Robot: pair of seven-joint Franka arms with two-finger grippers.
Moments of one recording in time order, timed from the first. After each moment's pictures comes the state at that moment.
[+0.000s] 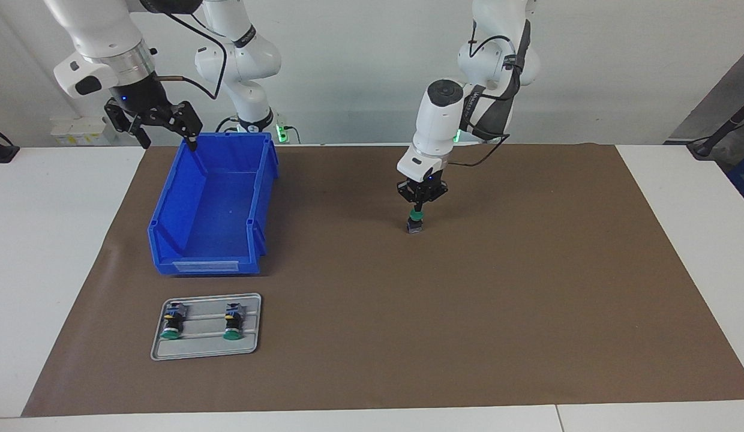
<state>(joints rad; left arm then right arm) -0.48 0.03 -0.15 -2.18 0.00 2.30 -0.61 0.14 -0.10 -0.14 -1.63 -0.02 1.53 0.11</state>
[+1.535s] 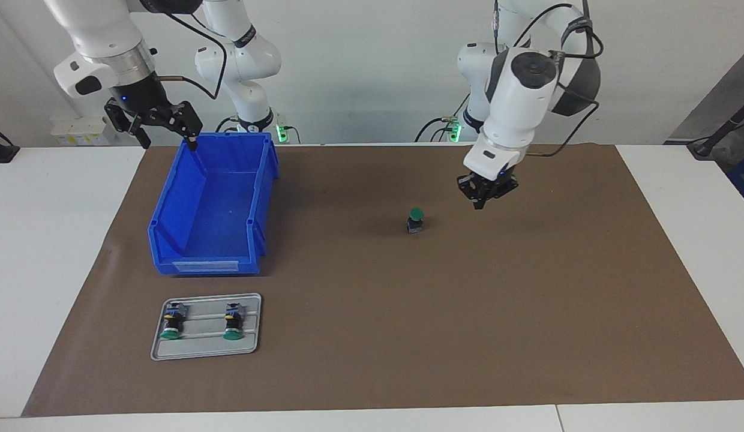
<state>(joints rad) -0.21 0.06 -0.11 -1.76 0.01 1.82 -0.25 0.14 -0.10 -0.14 -1.63 -0.02 1.53 0.11</state>
